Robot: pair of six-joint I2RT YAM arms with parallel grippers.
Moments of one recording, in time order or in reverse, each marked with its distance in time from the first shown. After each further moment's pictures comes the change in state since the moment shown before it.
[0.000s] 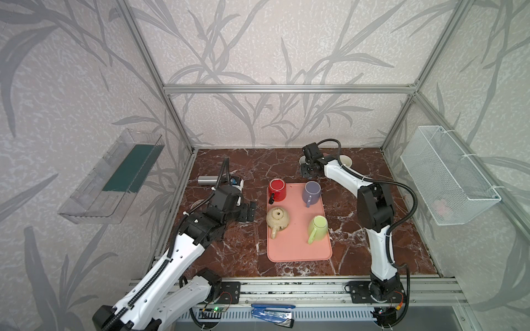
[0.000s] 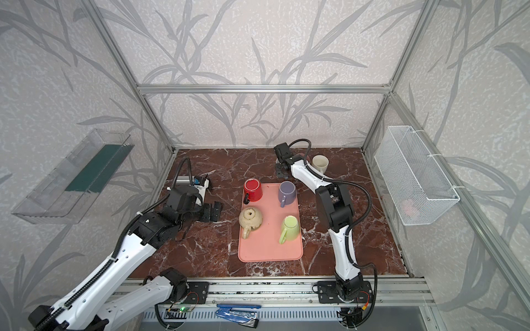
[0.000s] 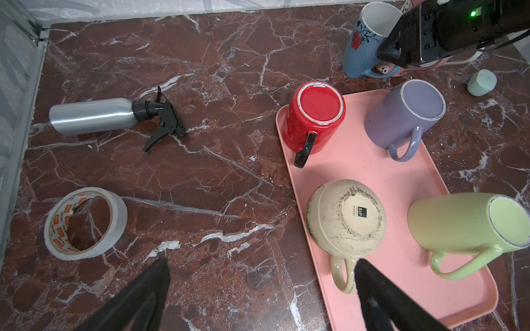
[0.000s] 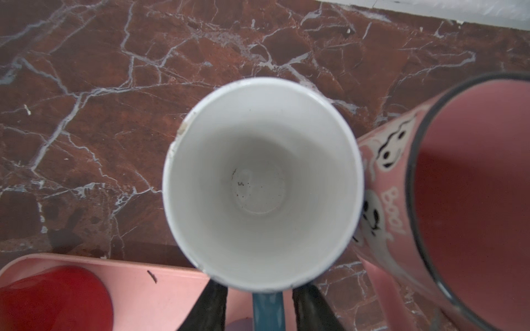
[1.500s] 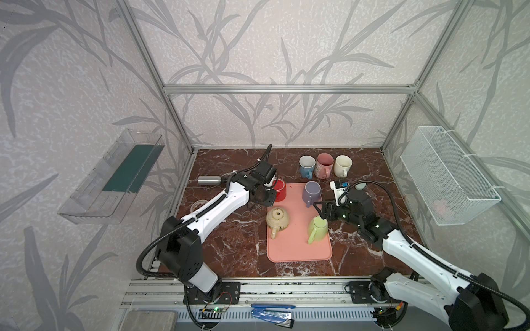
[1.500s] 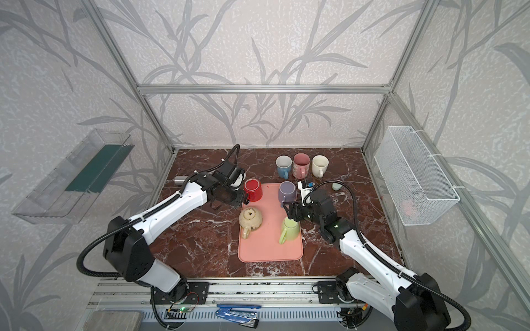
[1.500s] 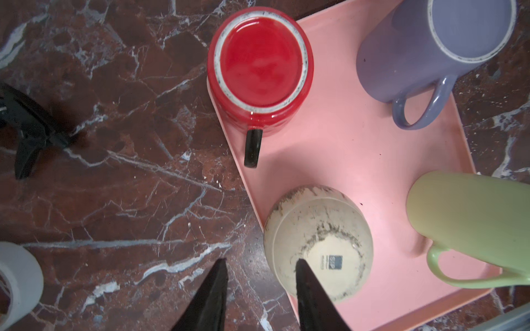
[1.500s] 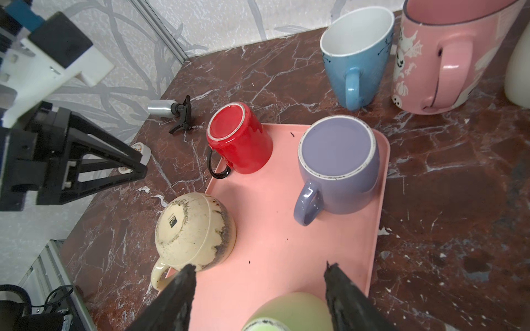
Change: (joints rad) left arm -0.064 0.698 0.425 -0.115 0.125 0.030; right arm 0.062 -1.139 -1.218 0.549 -0.405 0.151
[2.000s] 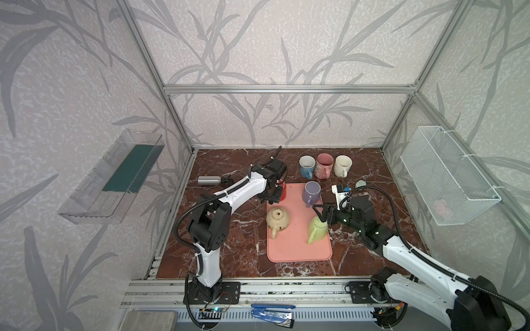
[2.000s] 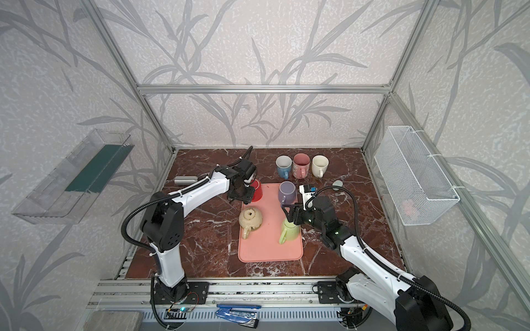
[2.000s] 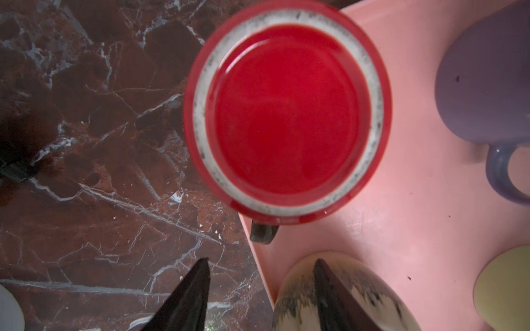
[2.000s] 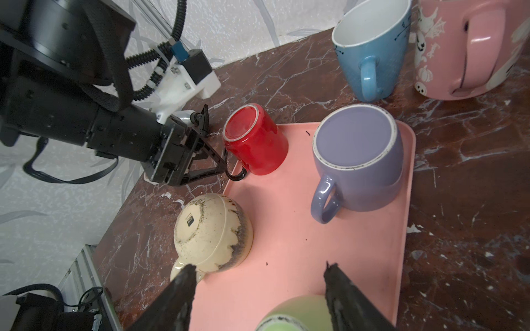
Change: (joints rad) left arm 0.000 0.308 0.180 -0.002 -0.079 -0.016; right arm 0.000 -0.039 -0.098 0.147 -0.042 0.082
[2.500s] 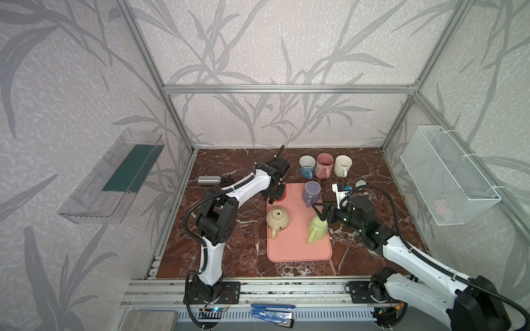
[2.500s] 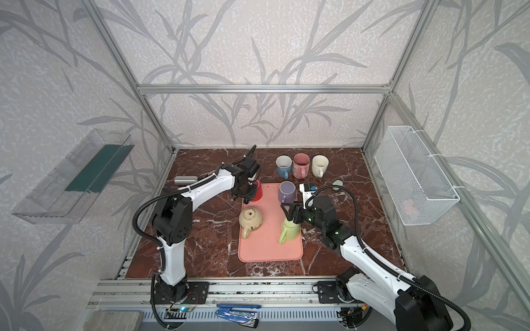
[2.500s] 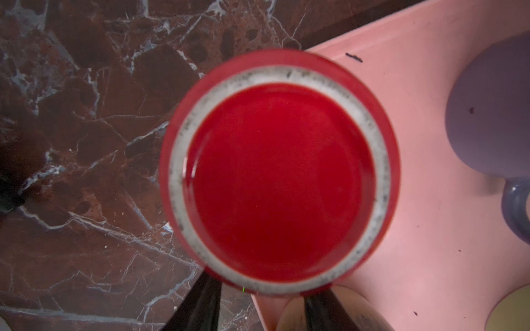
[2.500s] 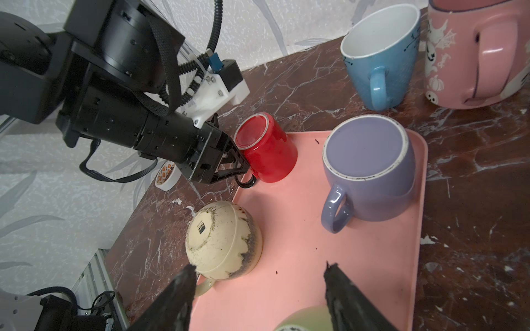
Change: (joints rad) left arm 0.003 0.091 0.073 0.000 0.003 0.010; right arm 0.000 0.000 -0.002 0.034 -0.014 0.021
